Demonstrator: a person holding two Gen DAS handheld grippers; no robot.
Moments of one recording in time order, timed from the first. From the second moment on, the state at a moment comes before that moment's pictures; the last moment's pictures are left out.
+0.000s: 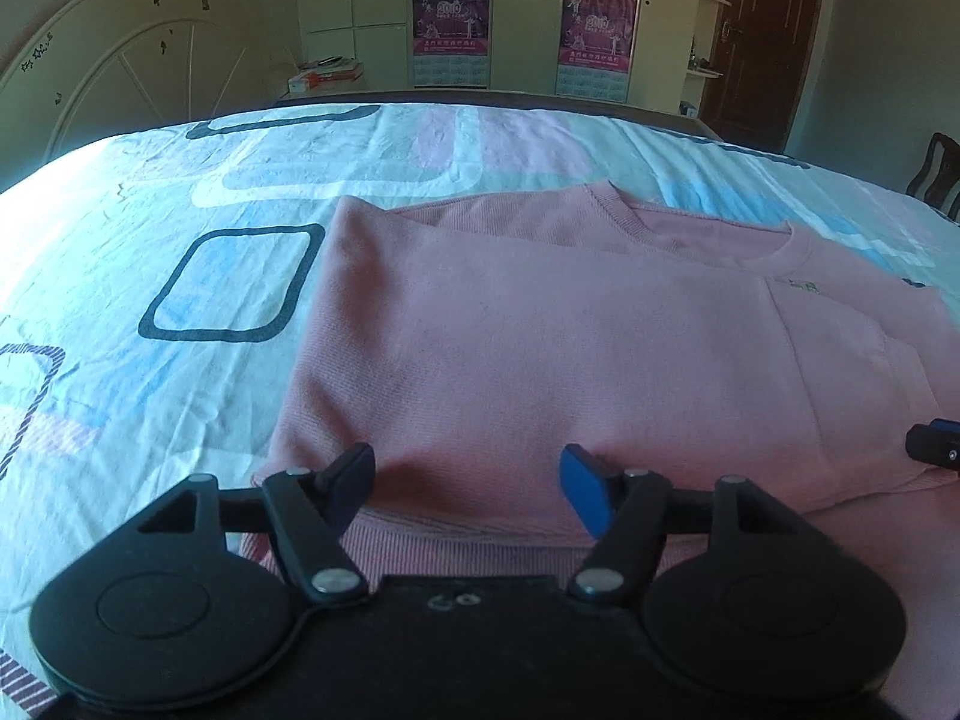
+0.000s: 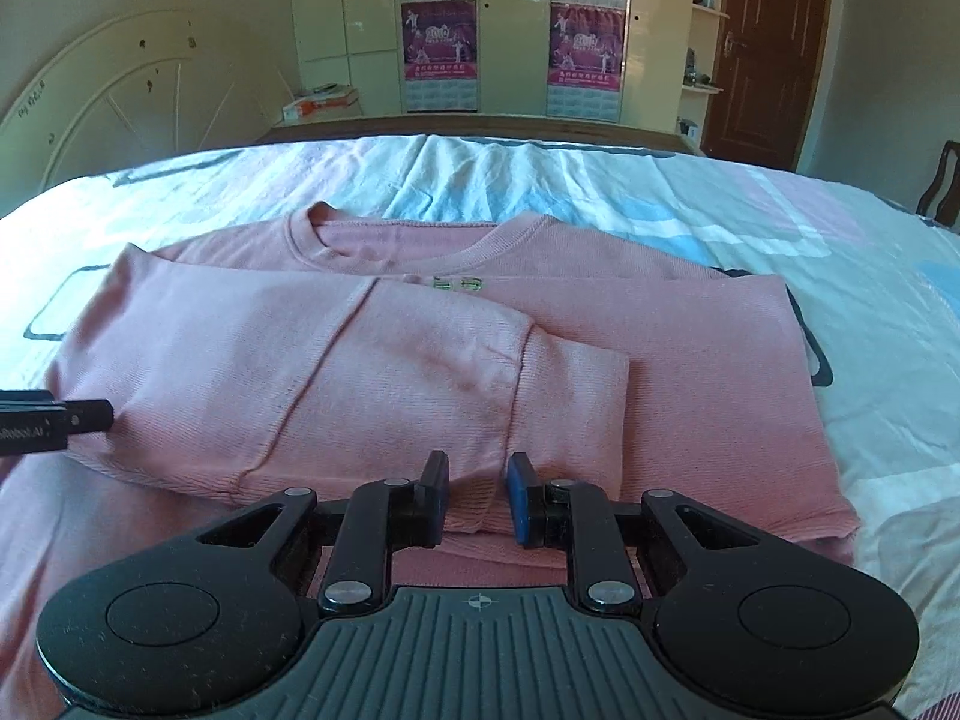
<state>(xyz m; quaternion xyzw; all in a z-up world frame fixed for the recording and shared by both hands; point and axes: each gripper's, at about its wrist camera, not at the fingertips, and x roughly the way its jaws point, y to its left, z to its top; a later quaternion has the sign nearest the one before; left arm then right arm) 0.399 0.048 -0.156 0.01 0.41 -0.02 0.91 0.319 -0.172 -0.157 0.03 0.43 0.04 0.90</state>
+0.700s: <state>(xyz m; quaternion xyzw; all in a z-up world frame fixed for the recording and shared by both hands) 0.340 0.003 -0.173 0.04 0.42 -0.04 0.91 0.260 -0.190 -0.172 0.03 0.45 0.07 0.89</state>
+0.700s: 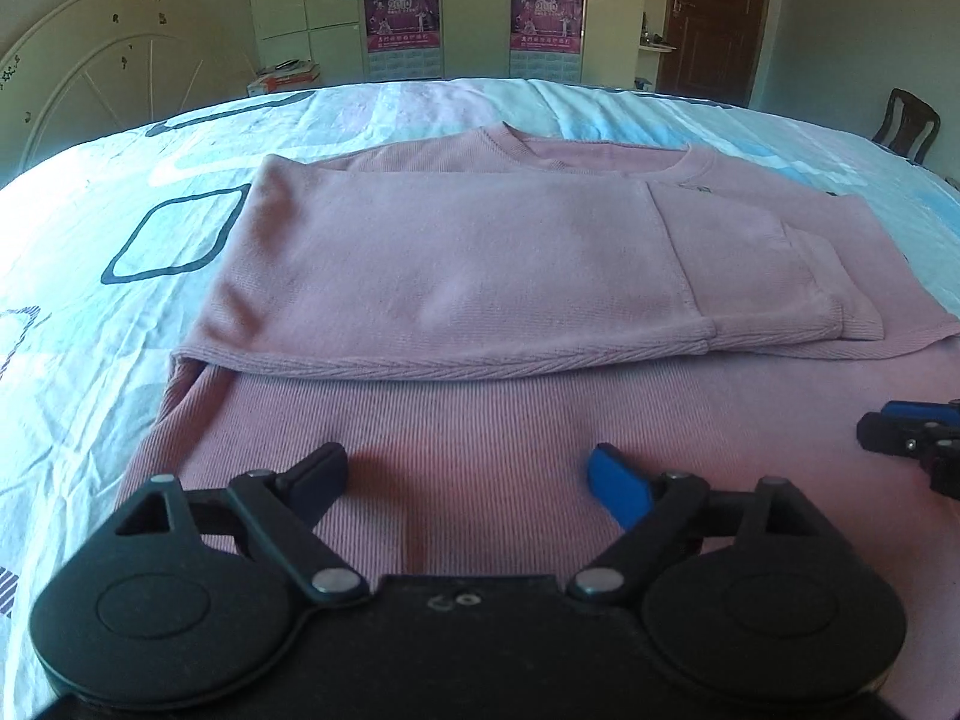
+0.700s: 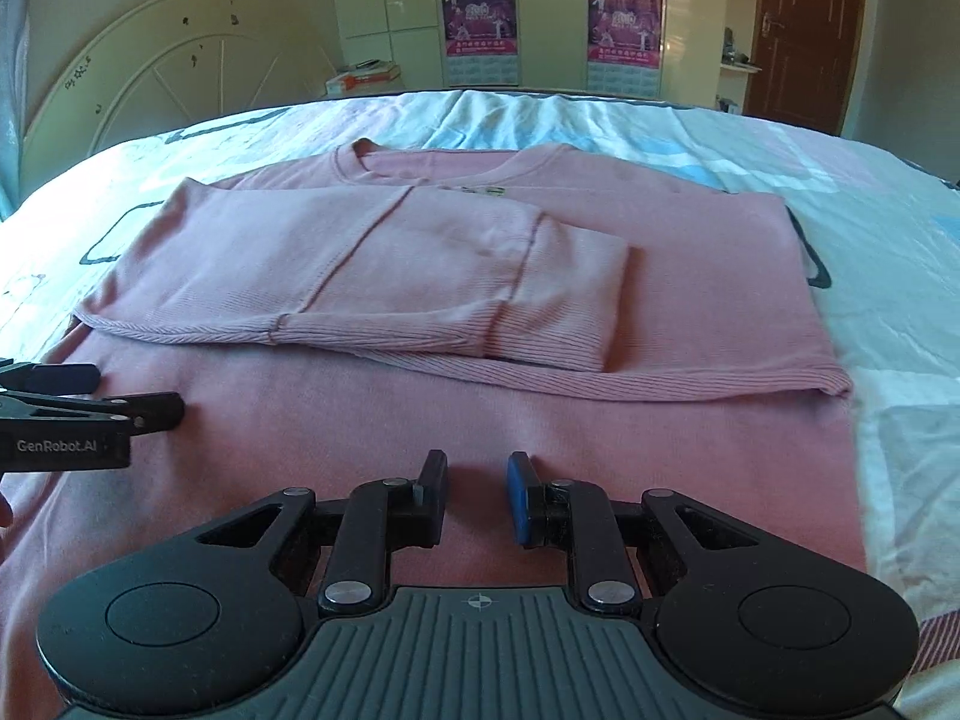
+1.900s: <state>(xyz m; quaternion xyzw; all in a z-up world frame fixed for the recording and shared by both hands) 0.276 -0.005 -0.163 0.06 0.44 -0.11 0.89 0.169 -0.141 -0.145 0.05 0.46 0.05 0.89</state>
